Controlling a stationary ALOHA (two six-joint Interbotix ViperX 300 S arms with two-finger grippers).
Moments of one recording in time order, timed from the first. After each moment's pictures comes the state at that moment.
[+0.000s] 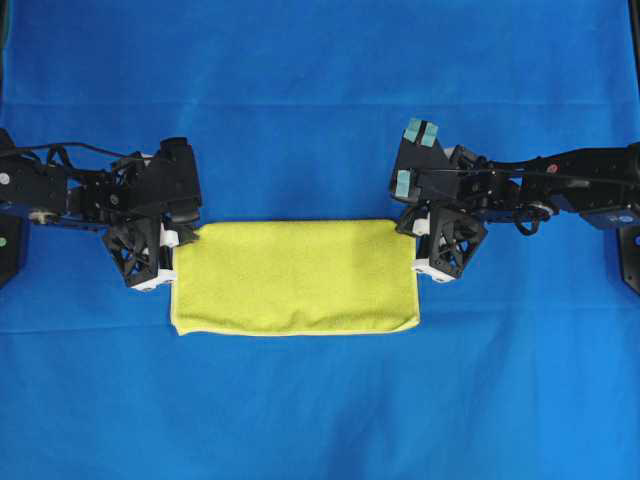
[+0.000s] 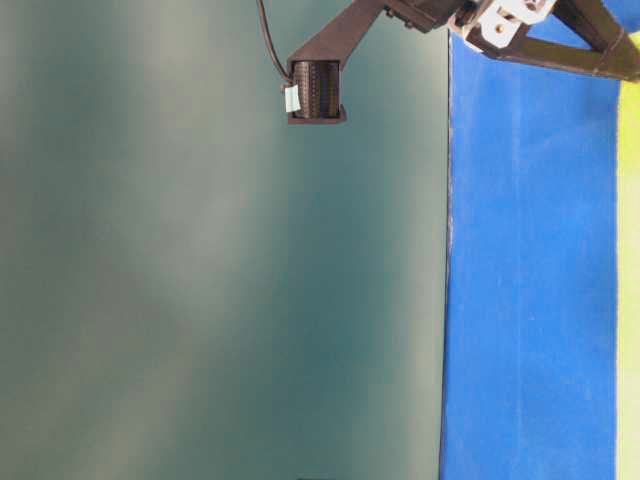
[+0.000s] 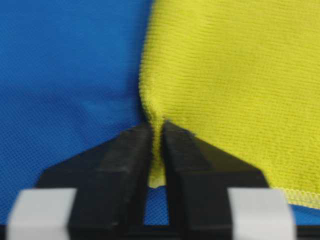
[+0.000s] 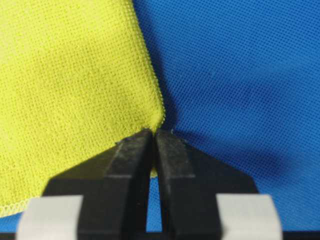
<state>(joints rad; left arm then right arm) 0.05 -0.09 1.03 -0.02 0.05 -0.15 -0.09 0.03 0.85 0.22 0.04 0.02</state>
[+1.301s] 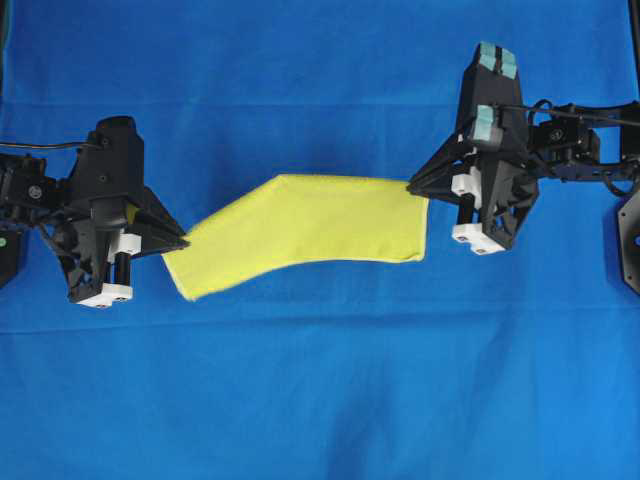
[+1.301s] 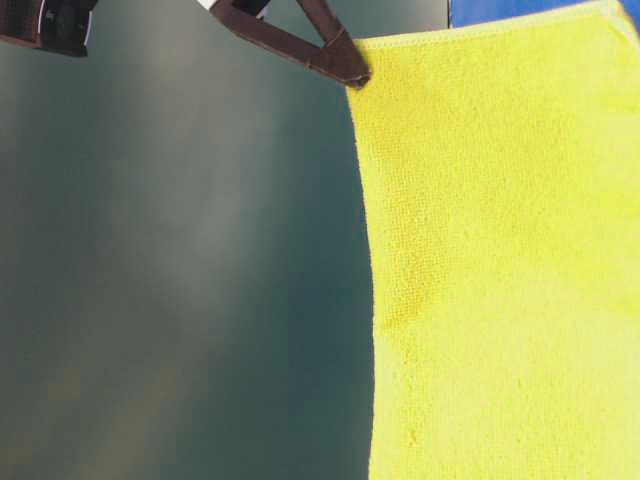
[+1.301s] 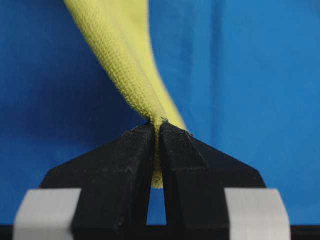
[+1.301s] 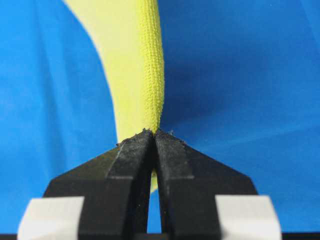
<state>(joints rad) -0.08 -0.51 0.91 -0.02 0.27 -0.16 -0.13 -0.39 0.79 0.16 0.27 0.03</state>
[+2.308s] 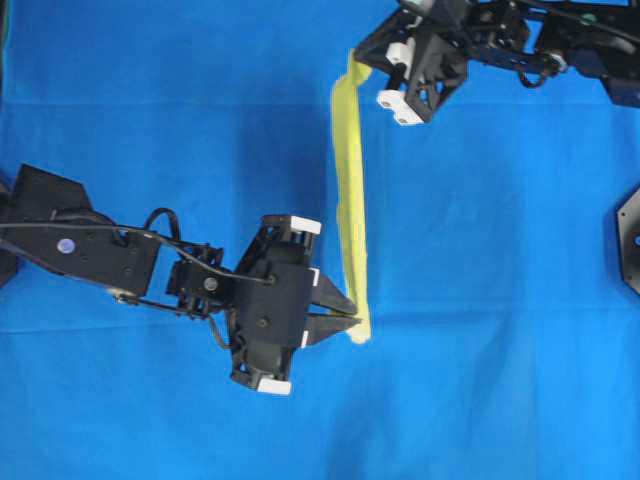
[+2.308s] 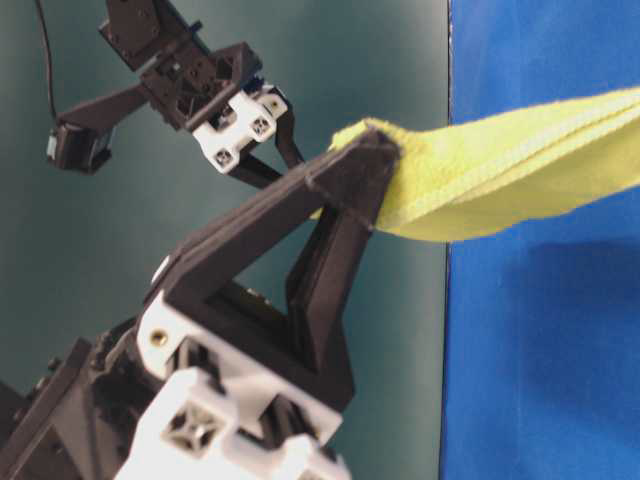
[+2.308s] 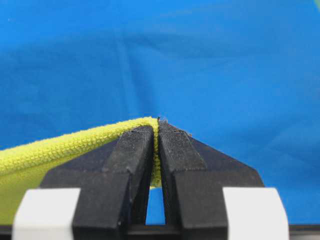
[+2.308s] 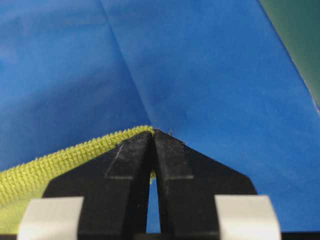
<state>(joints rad) -0.24 0.02 0.45 -0.02 0.00 0.10 -0.43 -0.12 0.54 -0.01 0.17 0.02</state>
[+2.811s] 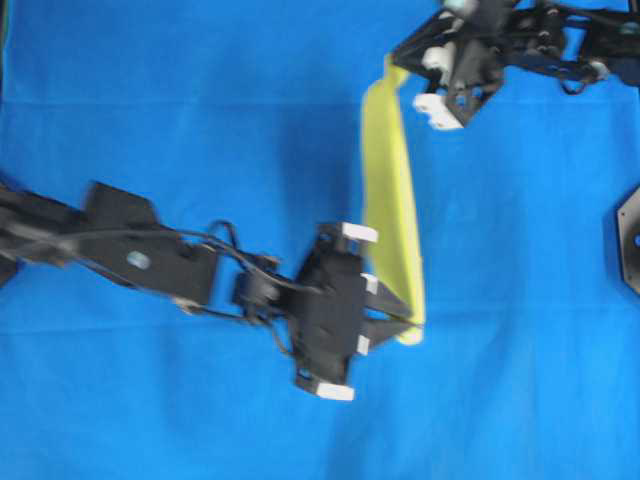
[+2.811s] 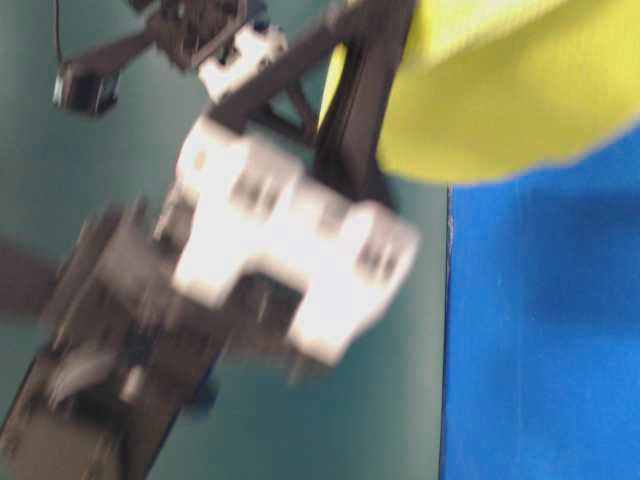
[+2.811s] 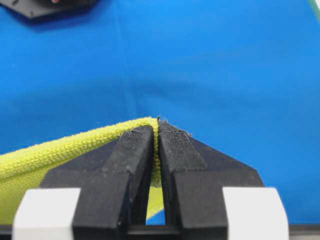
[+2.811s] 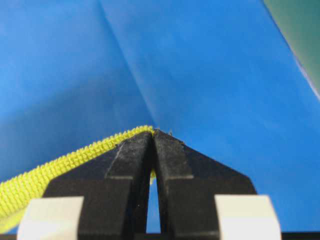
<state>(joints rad) -0.22 0.21 0.29 -0.03 -0.12 0.15 -0.47 -0.27 0.71 -0.01 0.17 0.03</state>
